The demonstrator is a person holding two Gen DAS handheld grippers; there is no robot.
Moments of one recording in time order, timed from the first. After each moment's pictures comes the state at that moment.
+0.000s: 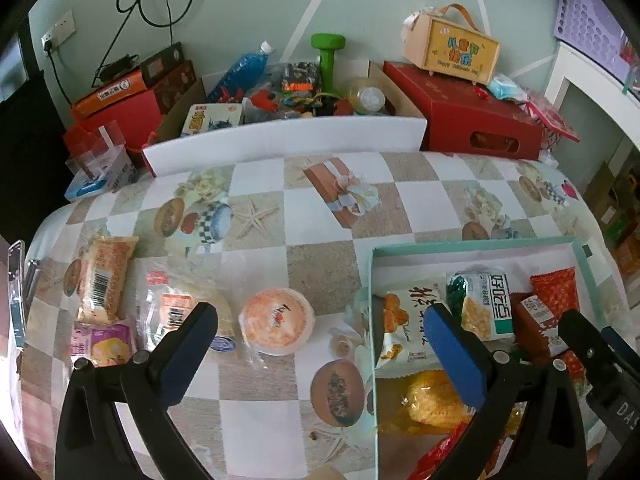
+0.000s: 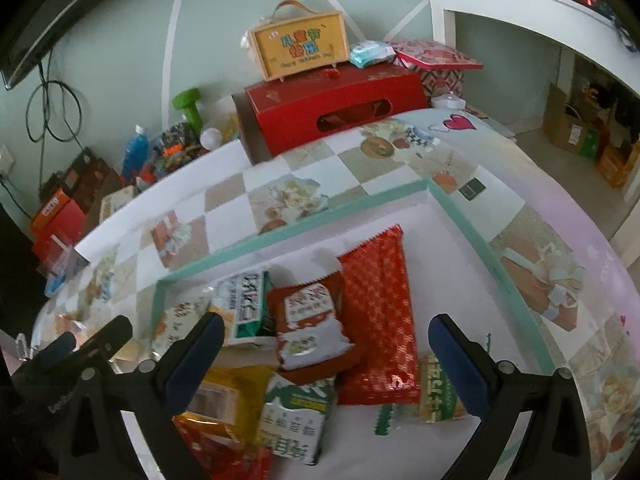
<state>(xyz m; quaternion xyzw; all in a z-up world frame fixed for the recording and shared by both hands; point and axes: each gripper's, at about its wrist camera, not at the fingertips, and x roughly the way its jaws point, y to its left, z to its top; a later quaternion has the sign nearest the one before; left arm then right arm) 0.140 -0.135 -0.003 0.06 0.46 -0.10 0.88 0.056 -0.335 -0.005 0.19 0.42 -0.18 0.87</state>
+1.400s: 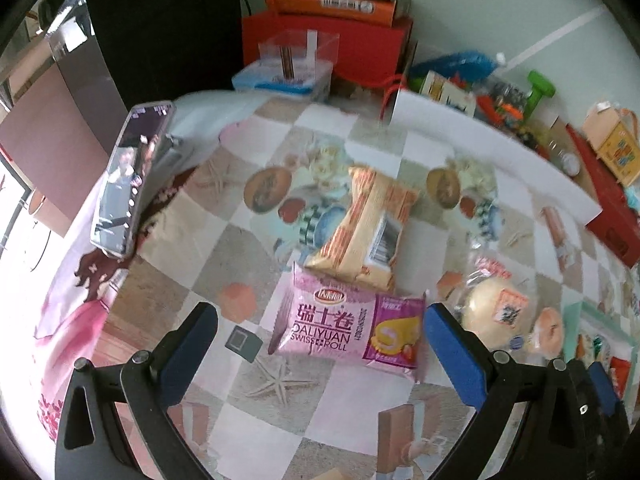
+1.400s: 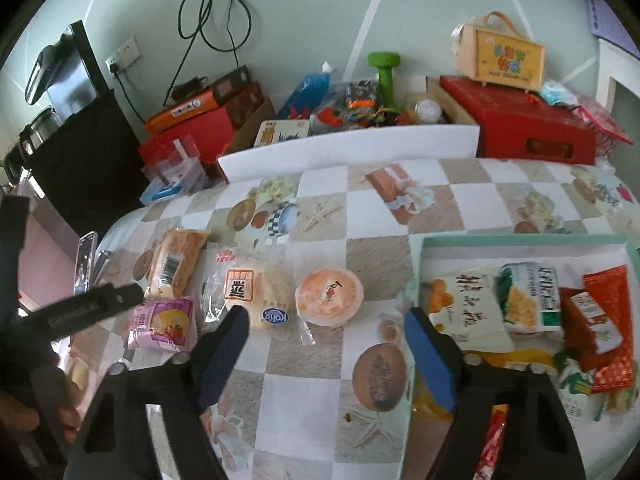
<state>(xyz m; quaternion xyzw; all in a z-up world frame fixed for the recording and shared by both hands) 0.153 0.082 -0.024 -0.07 0.52 0.11 0.84 0.111 -0.146 -0.014 0.10 0.43 0.03 0.90</state>
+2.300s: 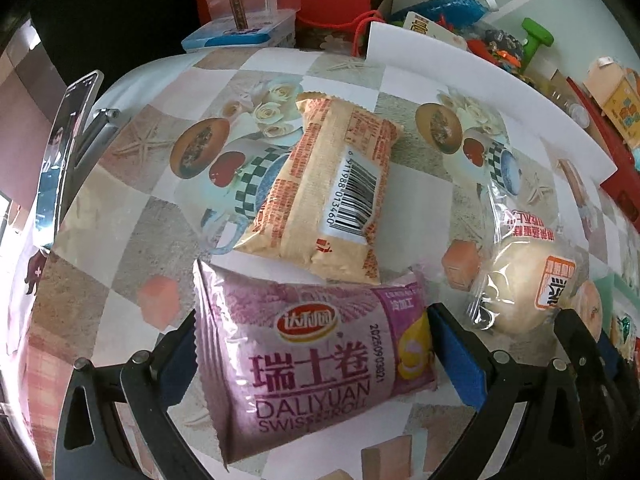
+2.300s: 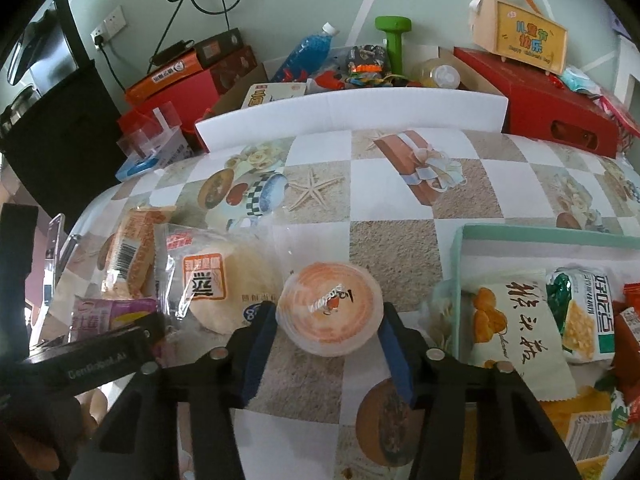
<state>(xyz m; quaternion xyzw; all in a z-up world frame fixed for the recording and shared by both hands) 0.185 0.062 -0.086 -0.06 0.57 0.07 0.82 0.154 -0.136 -0.061 0.08 0.46 0.02 0.88</state>
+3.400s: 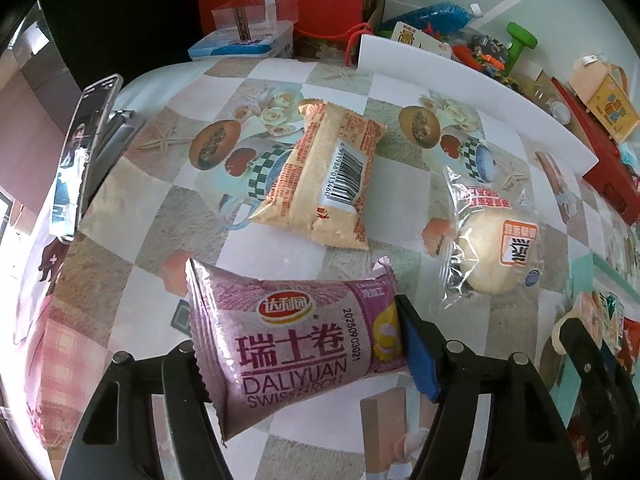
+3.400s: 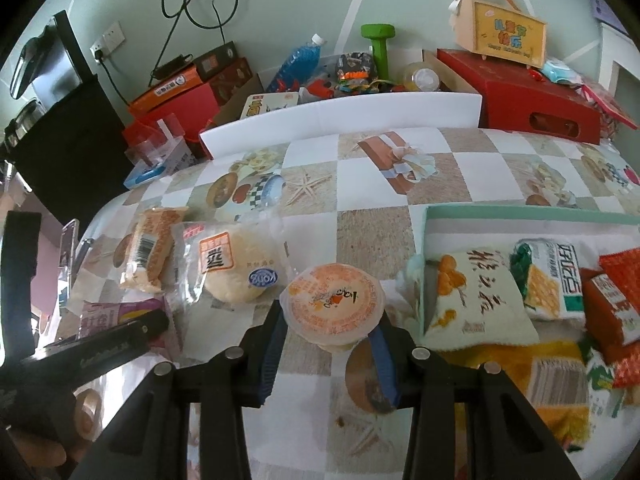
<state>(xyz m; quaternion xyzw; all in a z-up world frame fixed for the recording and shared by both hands) 0.155 0.059 -0.062 -0.06 0.55 0.06 0.83 0.118 -0.147 -0.040 0.10 0.46 0.02 0.88</state>
